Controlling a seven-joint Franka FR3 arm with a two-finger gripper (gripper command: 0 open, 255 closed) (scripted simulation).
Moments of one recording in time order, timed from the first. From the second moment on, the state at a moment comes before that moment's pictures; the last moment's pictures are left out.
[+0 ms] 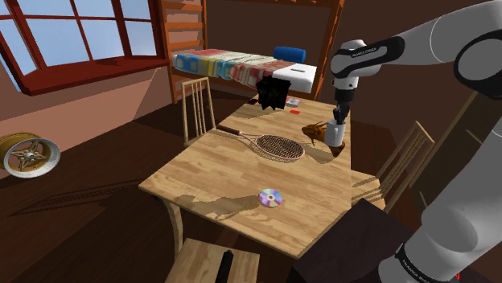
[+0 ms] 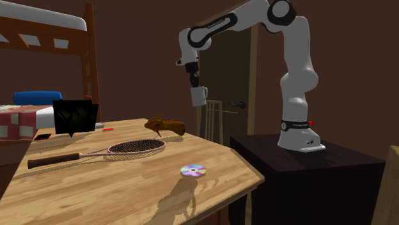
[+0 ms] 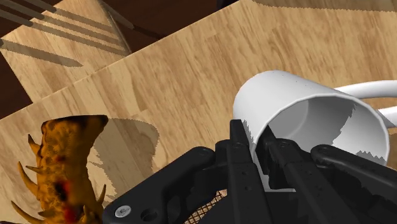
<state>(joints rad) -0.30 0.08 -0.16 -1.91 -0.06 1.80 -0.54</state>
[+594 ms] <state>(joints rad) -0.39 0.12 -0.24 -1.89 -0.08 1.84 -0.70</state>
